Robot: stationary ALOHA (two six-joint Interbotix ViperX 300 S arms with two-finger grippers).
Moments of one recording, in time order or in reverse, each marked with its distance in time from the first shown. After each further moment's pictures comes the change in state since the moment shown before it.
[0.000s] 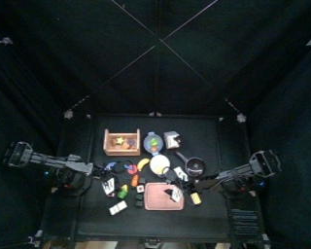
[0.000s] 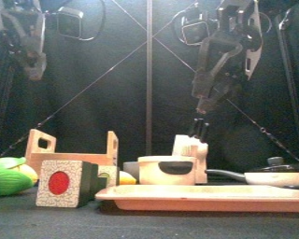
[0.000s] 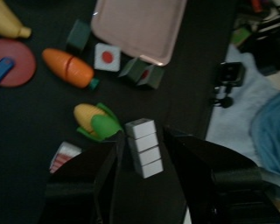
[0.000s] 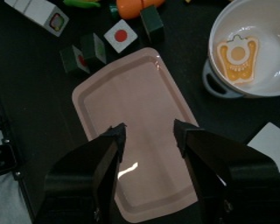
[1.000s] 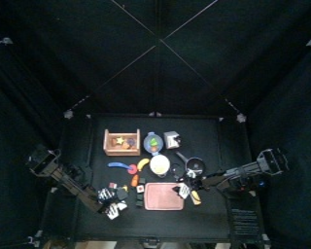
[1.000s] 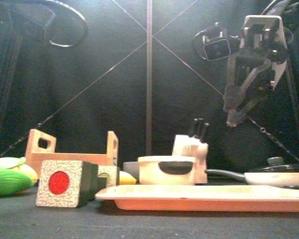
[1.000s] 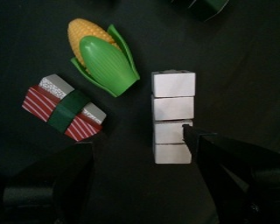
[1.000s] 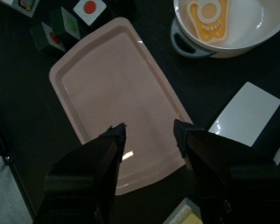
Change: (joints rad) left arm -0.379 0.445 -0.132 0.235 0.190 -0.589; right arm -0.025 -0.109 0.132 0.069 -0.003 0.000
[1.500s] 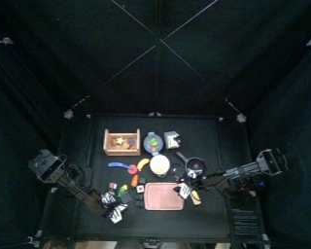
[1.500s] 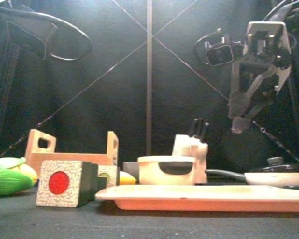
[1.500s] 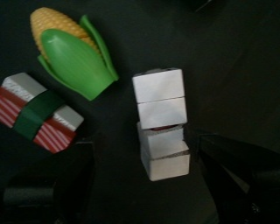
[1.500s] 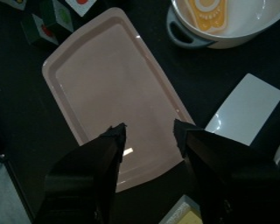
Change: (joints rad) left arm 0.011 0.101 -0.052 -0.035 -0.031 0.005; right arm -0.008 0.015 0.021 0.011 -0.029 0.002
